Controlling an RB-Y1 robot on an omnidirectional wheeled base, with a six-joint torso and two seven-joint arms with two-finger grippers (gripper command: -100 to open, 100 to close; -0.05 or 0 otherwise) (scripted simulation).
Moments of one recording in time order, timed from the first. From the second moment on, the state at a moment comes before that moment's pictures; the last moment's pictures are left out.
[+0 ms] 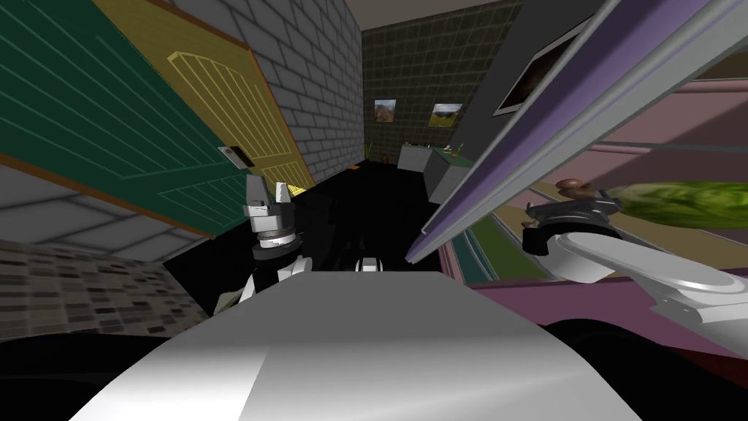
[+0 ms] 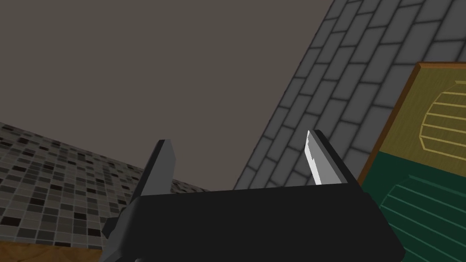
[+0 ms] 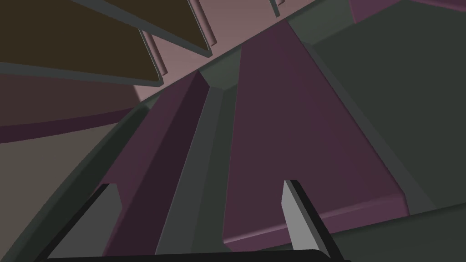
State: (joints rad) left arm 0.55 0.00 0.02 -2.40 -0.12 -0.65 -0.15; right arm 0.96 -1.36 -0.58 -1.99 0.59 0.91 0.53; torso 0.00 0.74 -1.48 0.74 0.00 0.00
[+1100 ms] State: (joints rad) left arm 0.55 0.00 0.02 -2.40 -0.12 -0.65 -0.15; right arm 1.00 -1.49 -0.73 -1.83 0.26 0.75 0.71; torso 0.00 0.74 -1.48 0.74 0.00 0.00
